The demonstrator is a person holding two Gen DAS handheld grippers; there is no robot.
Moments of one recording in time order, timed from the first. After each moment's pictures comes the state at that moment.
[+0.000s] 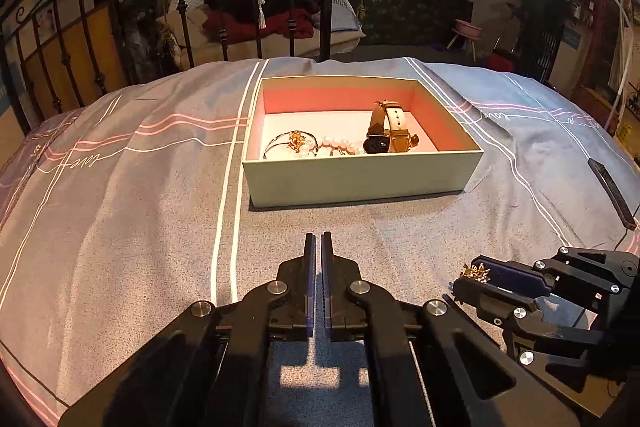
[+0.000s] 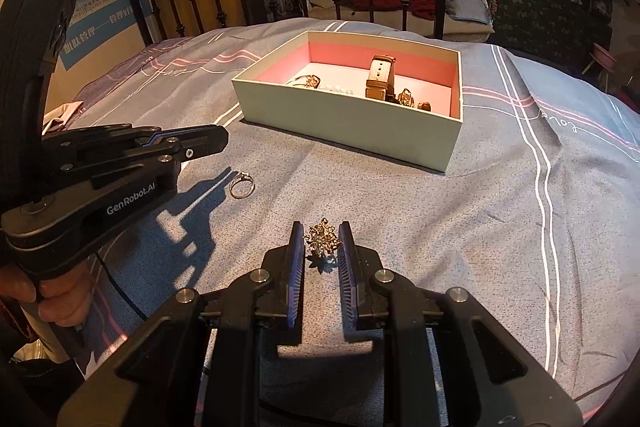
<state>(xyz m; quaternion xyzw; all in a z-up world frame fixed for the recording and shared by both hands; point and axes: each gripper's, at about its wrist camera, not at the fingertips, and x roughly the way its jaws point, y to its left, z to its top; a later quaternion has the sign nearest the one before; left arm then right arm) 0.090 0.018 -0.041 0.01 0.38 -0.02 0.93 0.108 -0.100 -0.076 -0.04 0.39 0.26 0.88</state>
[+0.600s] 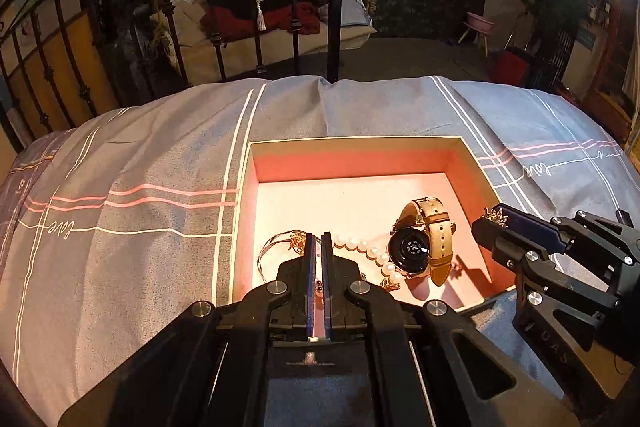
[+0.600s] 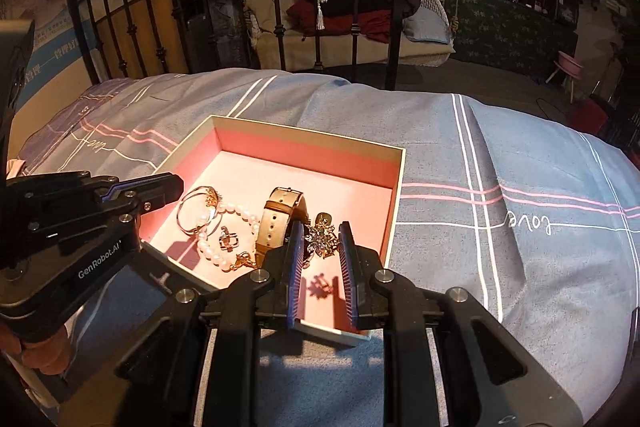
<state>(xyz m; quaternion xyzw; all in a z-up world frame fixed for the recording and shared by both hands) 0.204 0.015 -0.028 0.01 0.41 -0.01 0.91 0.237 -0.095 -0.044 -0.06 0.37 0.18 0.91</state>
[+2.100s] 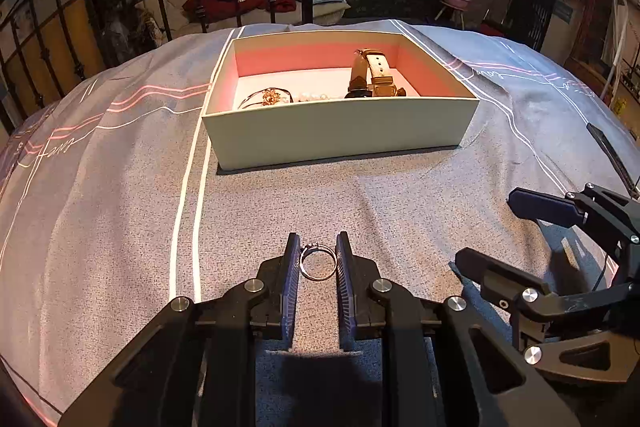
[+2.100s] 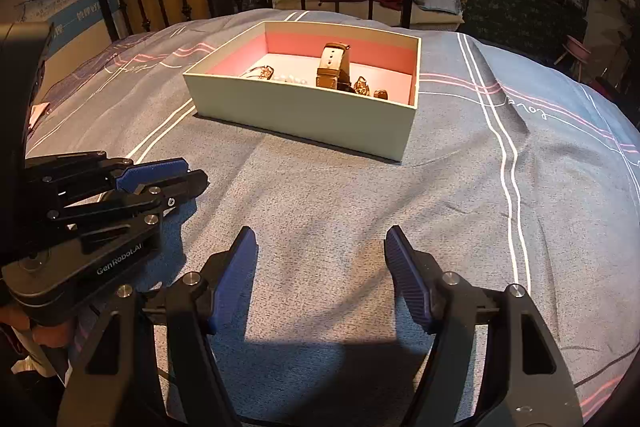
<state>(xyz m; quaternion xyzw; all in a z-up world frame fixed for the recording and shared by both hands) 0.092 0.004 -0.070 0.02 0.42 -0.04 0.91 0.115 -0.106 -0.085 -0.07 0.41 0.21 0.89</state>
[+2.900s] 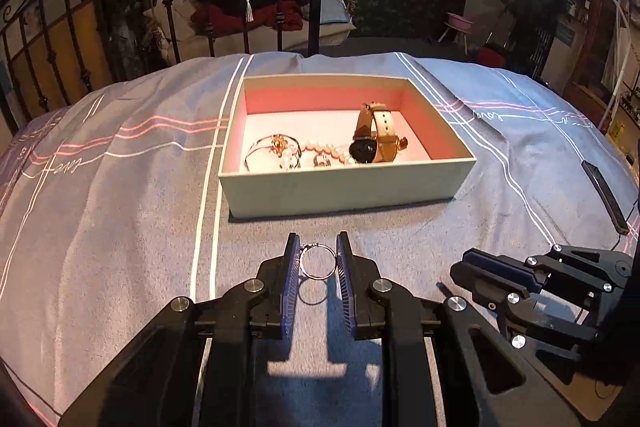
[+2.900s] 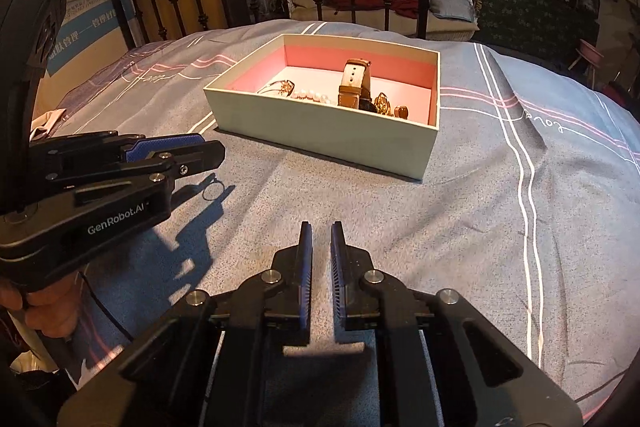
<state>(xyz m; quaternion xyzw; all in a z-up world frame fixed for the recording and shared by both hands) 0.111 0.007 -0.035 0.00 0.39 -0.04 0.92 0.124 -0.105 -0.070 -0.04 0.39 0.24 0.89</state>
